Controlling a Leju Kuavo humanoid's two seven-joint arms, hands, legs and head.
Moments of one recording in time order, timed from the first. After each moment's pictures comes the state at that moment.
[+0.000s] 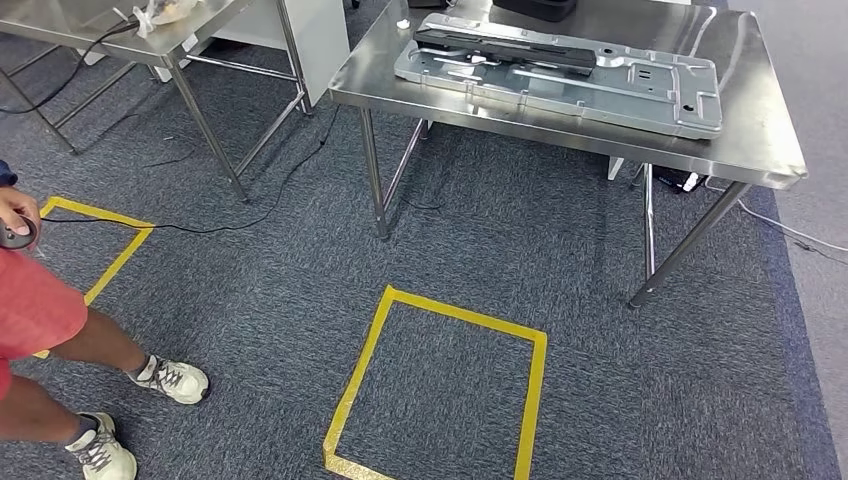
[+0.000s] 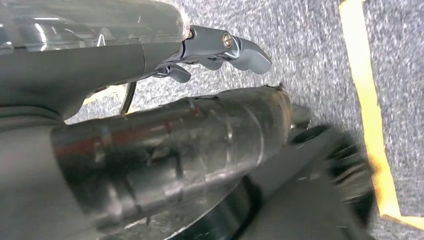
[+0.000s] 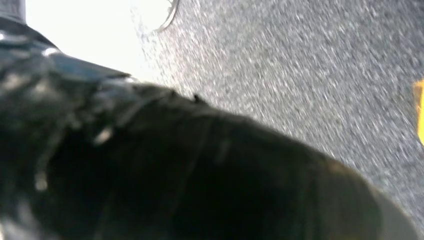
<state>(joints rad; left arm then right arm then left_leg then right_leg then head) -0.09 -0.14 0.61 -0.20 -1.08 -0.14 -0.37 -0.15 -0.02 0.09 -0.25 0.75 -0.31 0.00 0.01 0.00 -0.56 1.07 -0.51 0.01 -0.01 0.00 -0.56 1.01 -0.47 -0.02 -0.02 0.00</state>
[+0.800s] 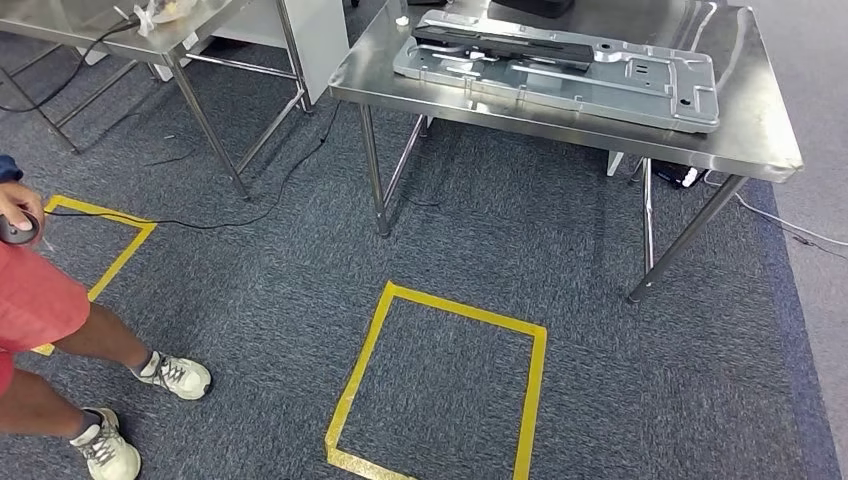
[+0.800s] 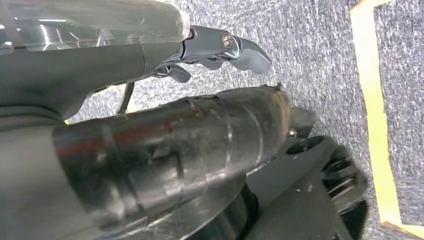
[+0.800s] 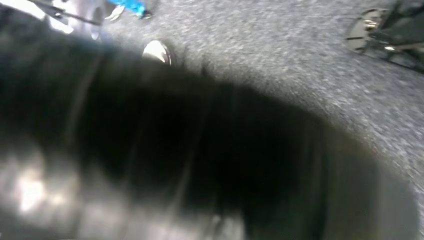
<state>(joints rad) -0.08 -0.14 0.64 -0.20 -1.06 -0.12 -0.38 -0.07 0.03 -0.05 -0.21 0.59 -0.27 -0.13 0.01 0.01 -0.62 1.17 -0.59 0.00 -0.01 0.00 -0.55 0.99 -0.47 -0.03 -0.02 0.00</state>
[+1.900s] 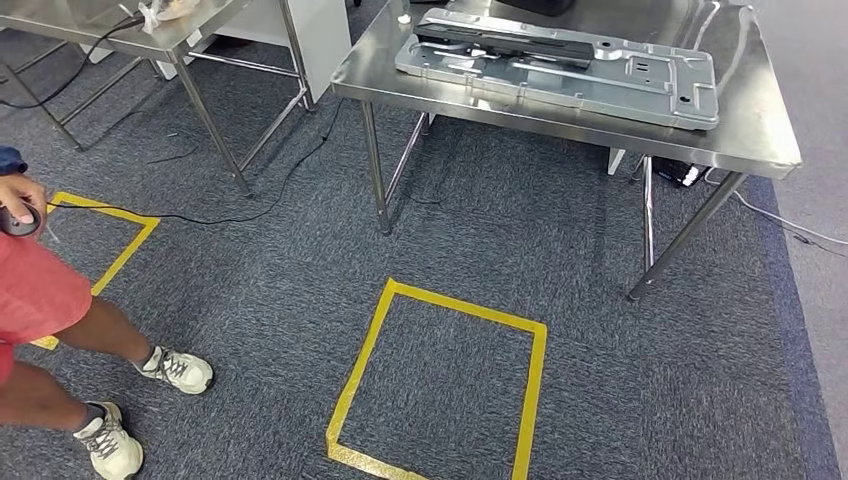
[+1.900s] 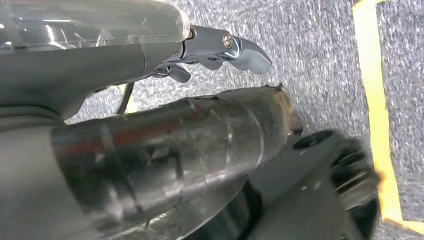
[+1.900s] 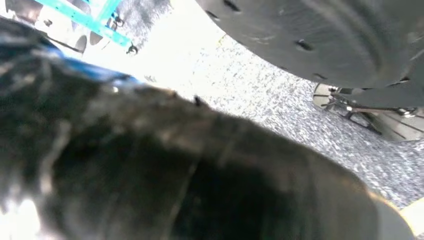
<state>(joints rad) -0.08 -0.13 0.64 -0.20 -1.07 -0.12 -0.40 -0.05 0.04 -0.13 -0.19 0.58 -0.06 -0.22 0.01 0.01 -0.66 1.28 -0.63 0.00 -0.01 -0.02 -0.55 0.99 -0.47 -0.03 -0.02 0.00</state>
